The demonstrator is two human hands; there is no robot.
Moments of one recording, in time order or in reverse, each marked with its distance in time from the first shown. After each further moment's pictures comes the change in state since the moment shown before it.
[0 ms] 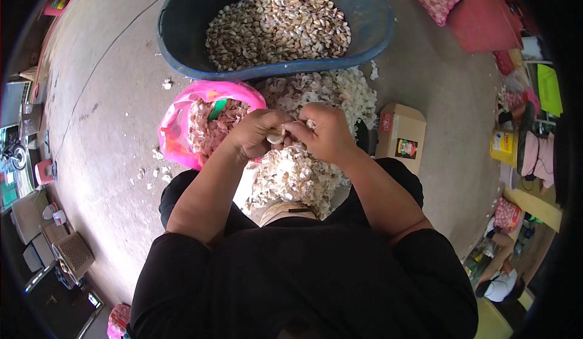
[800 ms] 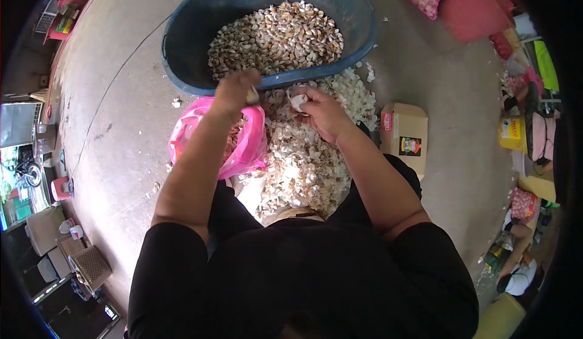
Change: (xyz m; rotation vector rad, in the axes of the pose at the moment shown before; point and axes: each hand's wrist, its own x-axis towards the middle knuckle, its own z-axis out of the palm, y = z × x) left_hand 0.034 0.061 -0.020 0.672 0.465 0.381; right_hand 0.011 0.032 -0.009 1.087 0.064 0.692
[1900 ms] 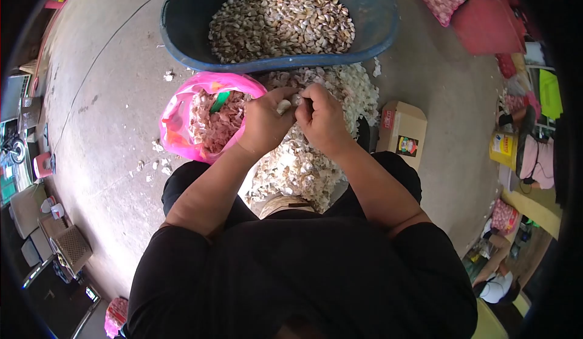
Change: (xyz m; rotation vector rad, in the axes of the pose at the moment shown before) left_hand -0.066 -0.029 0.047 0.265 0.164 0.417; right_hand -0.004 0.025 0.032 -1.086 0.175 -0.886
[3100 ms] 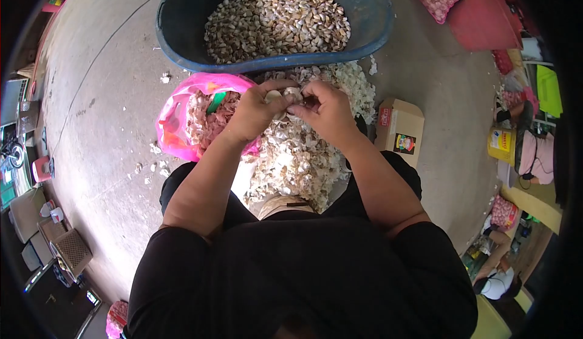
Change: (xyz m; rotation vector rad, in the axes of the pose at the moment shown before) left_hand 0.016 -0.003 -0.016 -0.562 -0.324 -0.322; right_hand 0.007 0.004 -0.026 0.051 -0.264 0.186
